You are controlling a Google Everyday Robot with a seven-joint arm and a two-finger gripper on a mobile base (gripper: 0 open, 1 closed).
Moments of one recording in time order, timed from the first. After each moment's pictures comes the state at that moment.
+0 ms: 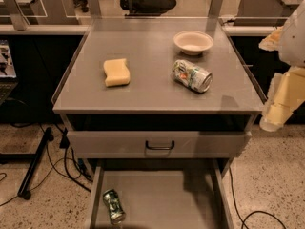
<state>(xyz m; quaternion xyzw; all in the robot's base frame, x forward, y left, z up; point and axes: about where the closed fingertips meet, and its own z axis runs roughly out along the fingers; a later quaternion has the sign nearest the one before) 0.438 -0.217 0.976 -0.60 0.78 -0.03 0.16</state>
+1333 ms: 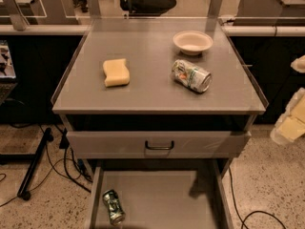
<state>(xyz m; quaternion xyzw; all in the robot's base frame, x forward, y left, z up) 0.415 -0.252 0.957 -0.49 0.85 0.02 0.19</state>
